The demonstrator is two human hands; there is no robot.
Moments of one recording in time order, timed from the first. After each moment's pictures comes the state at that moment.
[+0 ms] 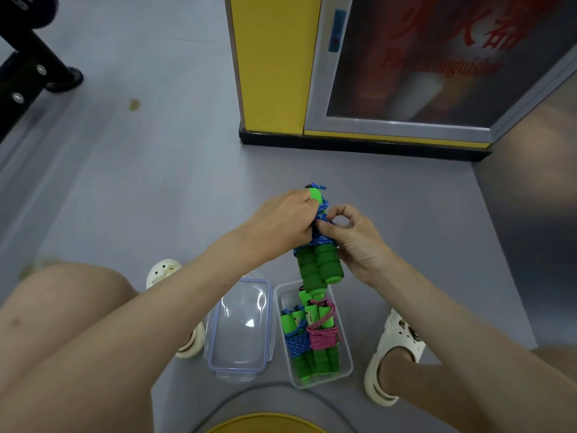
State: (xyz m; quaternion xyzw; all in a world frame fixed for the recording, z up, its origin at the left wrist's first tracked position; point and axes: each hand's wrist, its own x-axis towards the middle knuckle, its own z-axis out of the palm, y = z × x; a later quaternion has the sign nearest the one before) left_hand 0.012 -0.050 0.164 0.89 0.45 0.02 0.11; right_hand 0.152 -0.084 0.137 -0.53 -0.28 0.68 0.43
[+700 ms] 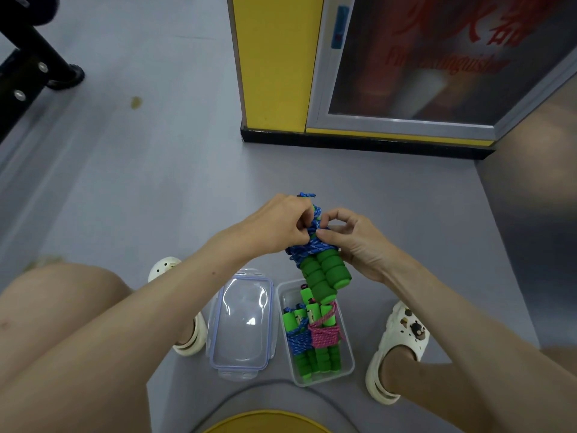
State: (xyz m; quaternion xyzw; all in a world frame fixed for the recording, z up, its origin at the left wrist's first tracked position) left_hand -0.004 -0.047 0.155 0.82 0.48 0.07 0.32; right_hand 0.165 -0.081 0.132 -0.50 -0.36 0.72 0.33
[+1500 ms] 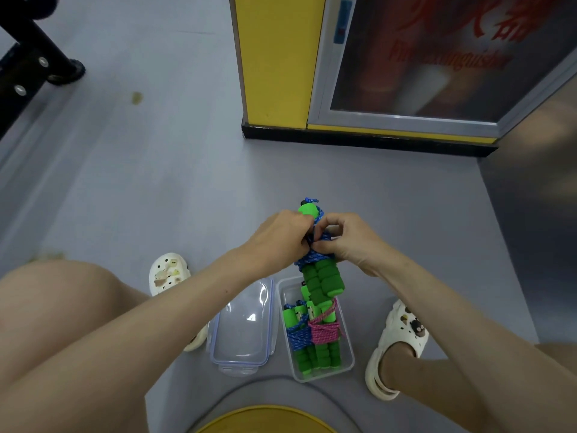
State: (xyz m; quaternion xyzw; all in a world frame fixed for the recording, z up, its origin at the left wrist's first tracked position) left_hand 0.004 -0.068 0.134 0.84 0.50 0.01 0.21; right_hand 0.155 -0.081 0.129 -0.59 -0.51 0.59 0.21
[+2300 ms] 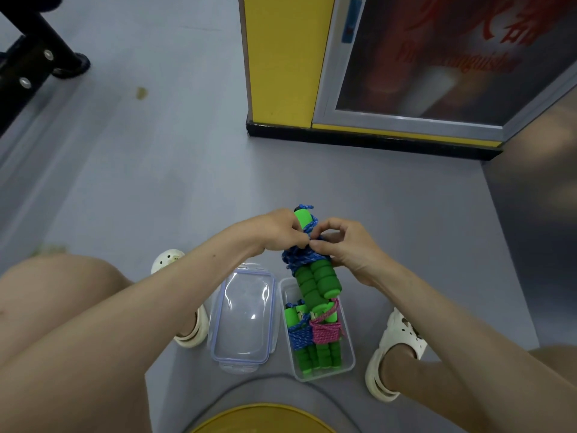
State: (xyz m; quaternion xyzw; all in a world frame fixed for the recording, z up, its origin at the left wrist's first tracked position) left_hand -0.009 -0.055 0.142 0.62 0.59 -0.03 0.52; right_hand 0.145 -0.090 0.122 -0.57 -0.45 0.63 0.27
